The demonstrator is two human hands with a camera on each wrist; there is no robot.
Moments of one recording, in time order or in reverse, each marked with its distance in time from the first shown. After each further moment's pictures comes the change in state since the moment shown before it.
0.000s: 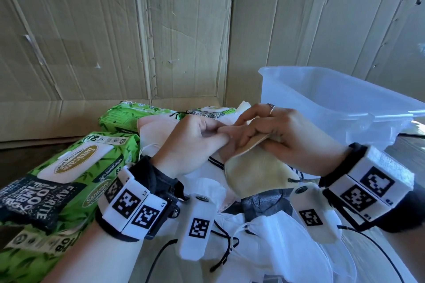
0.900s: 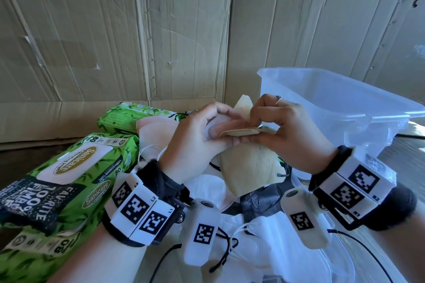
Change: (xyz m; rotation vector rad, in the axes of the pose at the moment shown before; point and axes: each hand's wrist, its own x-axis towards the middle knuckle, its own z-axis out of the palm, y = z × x) left_hand 0.003 -0.007 0.005 0.039 0.073 0.235; right_hand 0.003 0.002 0.007 -0.003 0.236 0.204
